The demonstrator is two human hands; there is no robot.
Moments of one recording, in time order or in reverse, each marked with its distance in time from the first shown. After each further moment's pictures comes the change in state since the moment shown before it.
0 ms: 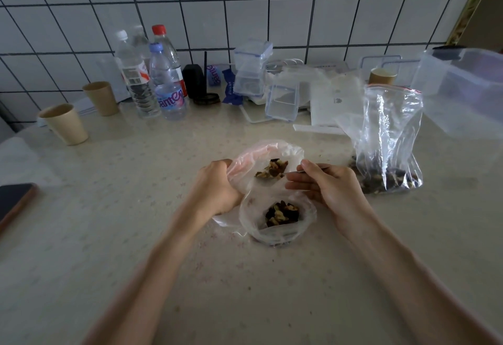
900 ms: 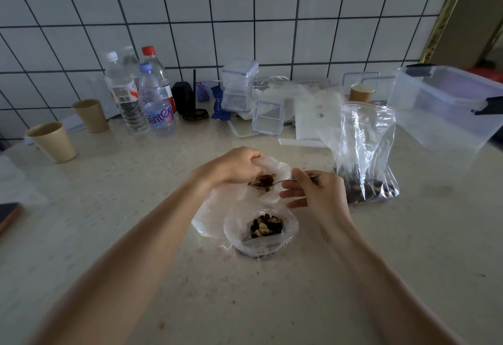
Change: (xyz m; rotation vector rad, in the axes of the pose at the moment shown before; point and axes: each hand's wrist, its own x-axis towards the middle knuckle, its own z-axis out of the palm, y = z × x) left_hand 0.071 0.064 0.004 0.053 -0.344 0.203; right_hand 0.002 -0.002 -0.002 -0.138 0.157 -0.160
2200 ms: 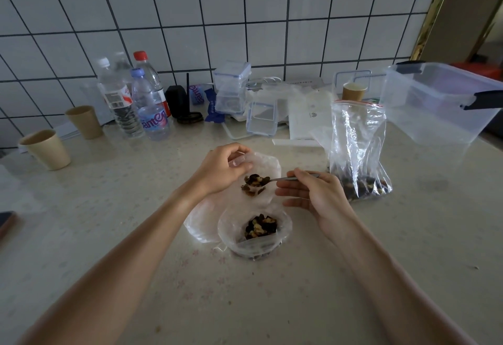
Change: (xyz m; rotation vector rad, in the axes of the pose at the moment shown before) left_hand -0.010 -0.030 0.007 -0.174 0.304 0.234; right_hand -0.001 -0.013 -0.012 0.291 -0.103 0.219
